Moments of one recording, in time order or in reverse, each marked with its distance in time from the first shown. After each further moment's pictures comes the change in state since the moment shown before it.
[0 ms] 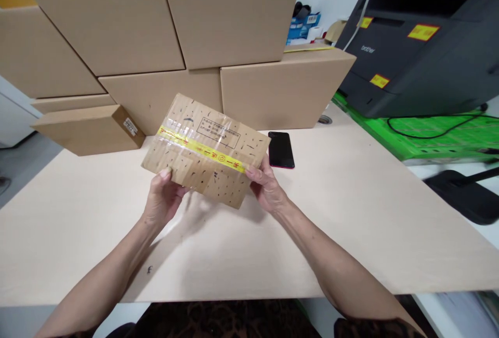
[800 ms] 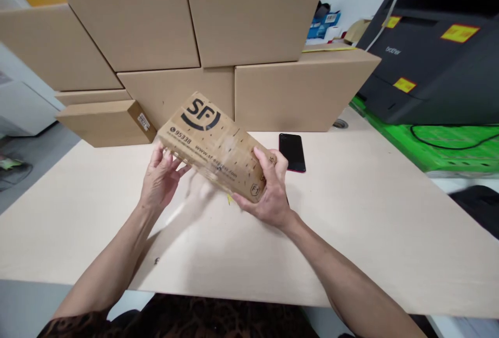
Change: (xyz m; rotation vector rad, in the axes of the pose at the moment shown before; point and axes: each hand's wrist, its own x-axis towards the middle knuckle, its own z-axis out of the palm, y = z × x) left_hand 0.023 0.018 -0.022 0.029 -0.065 0.150; right_hand -0.003 0.015 -0.025 -1.096 -0.091 -1.002
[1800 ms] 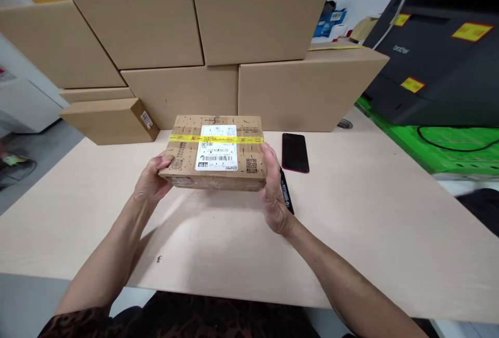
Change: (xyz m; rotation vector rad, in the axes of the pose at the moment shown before) left_hand 0.007 0.026 0.000 0.090 -0.140 -0.205; right_hand -0.010 -0.005 0.011 0.565 -0.059 0.112
